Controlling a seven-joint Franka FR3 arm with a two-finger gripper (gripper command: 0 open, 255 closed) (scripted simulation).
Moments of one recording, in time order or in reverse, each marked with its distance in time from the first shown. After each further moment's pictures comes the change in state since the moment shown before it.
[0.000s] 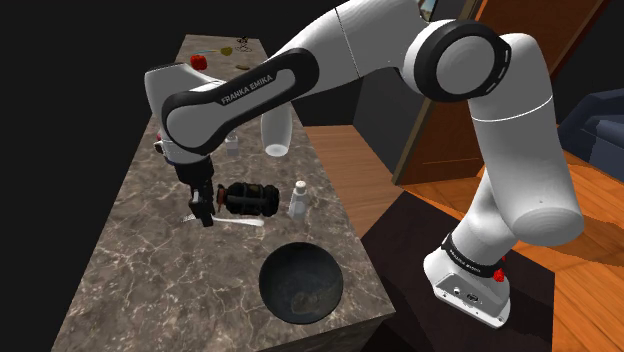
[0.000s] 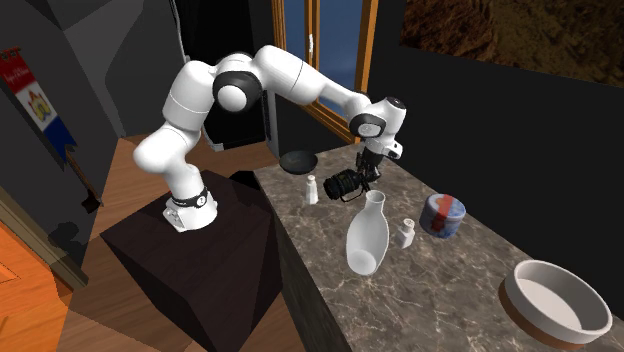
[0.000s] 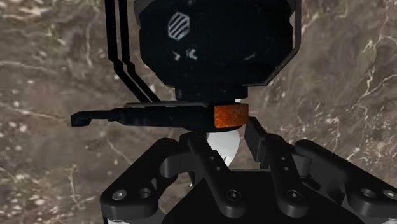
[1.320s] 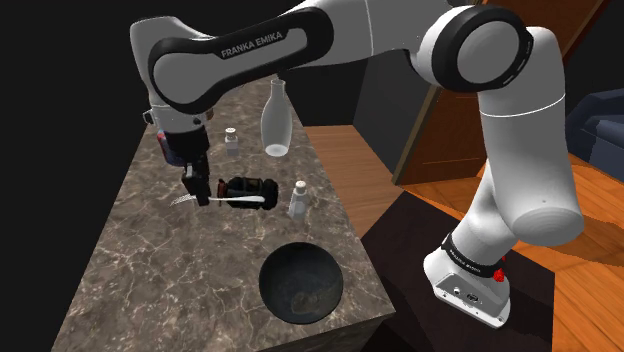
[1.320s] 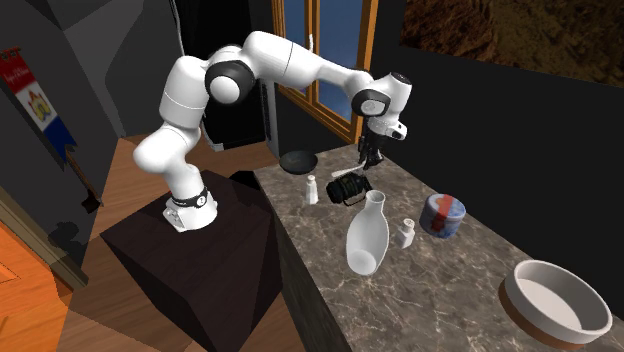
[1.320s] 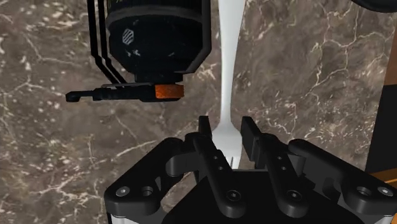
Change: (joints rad) arm -0.004 -0.075 0.010 0.067 0.012 -0.142 0.012
